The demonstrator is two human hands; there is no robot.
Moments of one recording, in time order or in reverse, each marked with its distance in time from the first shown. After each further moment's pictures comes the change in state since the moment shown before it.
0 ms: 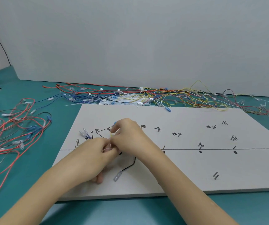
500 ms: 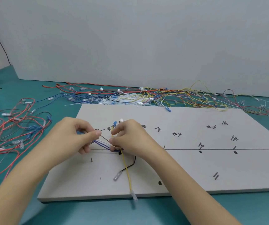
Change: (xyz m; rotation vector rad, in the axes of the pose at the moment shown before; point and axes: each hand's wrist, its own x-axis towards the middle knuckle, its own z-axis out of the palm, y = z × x) left_hand 0.003 -0.014 -0.043 -0.289 0.347 0.133; right_hand -0.008 0.007 -0.008 0.225 -0.100 0.014
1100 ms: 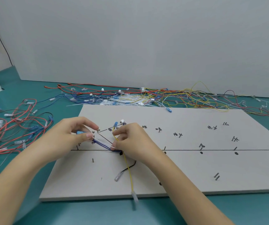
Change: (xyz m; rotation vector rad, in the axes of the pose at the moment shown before) left_hand 0.005 -0.012 -0.014 0.052 -0.084 0.013; right_hand -0.005 0.006 0.002 -0.045 0.034 -0.020
